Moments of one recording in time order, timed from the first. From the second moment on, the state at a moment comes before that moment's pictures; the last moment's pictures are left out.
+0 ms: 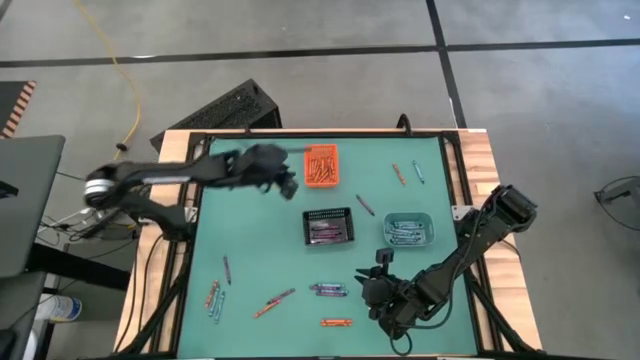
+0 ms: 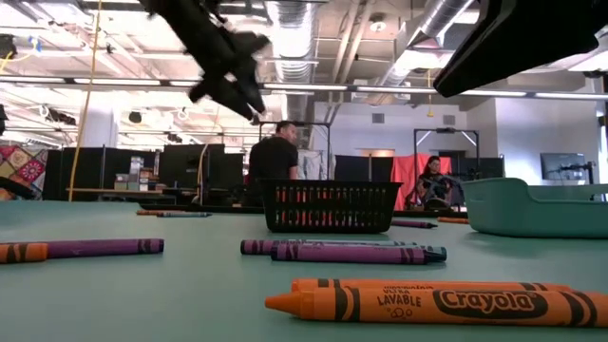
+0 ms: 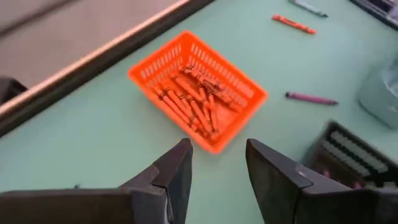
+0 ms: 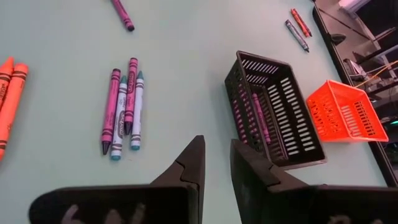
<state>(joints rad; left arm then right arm) 0.27 1.35 1.02 -0.35 -0.28 -0.42 0.74 1.76 1.17 -0.56 0.90 0.44</state>
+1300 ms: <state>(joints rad) -0.22 0.66 0.02 0.47 -0.42 -0.03 -0.40 1.58 1.28 -0.87 0.22 0.42</state>
